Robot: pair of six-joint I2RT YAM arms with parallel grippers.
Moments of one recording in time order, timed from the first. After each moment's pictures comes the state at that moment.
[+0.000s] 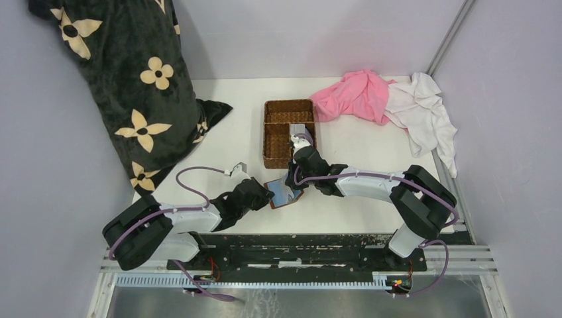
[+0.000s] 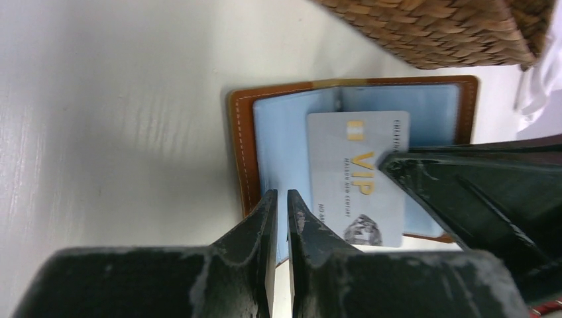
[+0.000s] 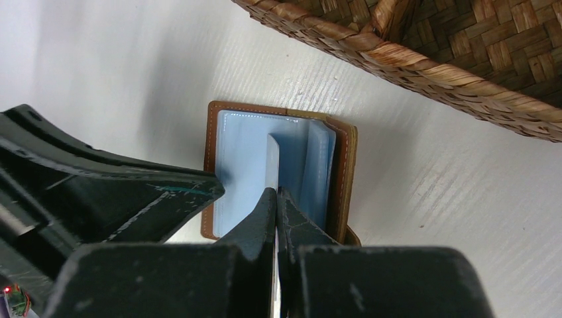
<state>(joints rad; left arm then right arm) -0.85 1.26 0.29 0.32 -0.30 -1.18 0.87 1.64 0.87 0.03 0.03 0.56</state>
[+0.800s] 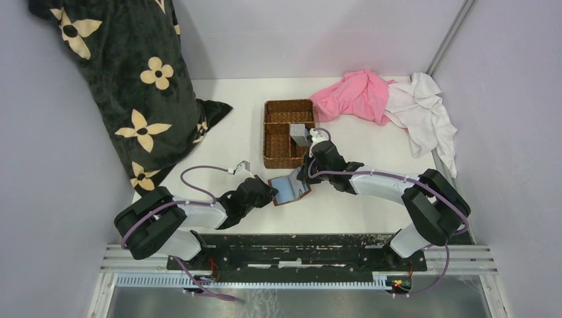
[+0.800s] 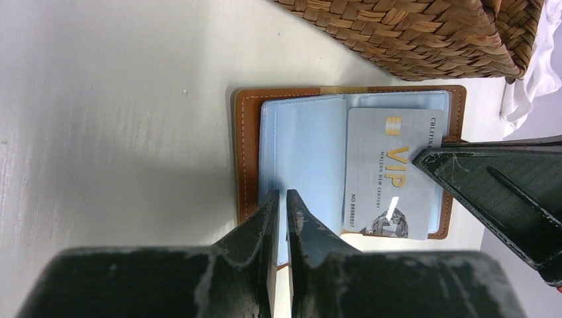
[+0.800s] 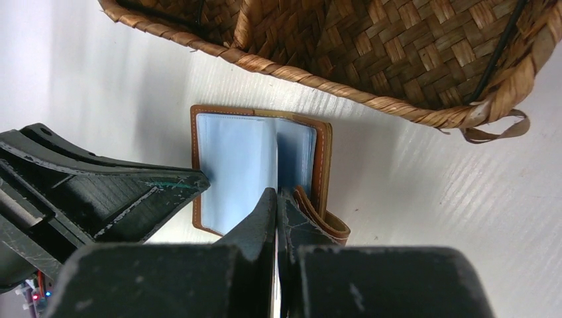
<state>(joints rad) -0.86 1.40 0.30 0.47 -0.31 -1.19 0.74 1.55 0.78 0.05 -0.05 0.58</state>
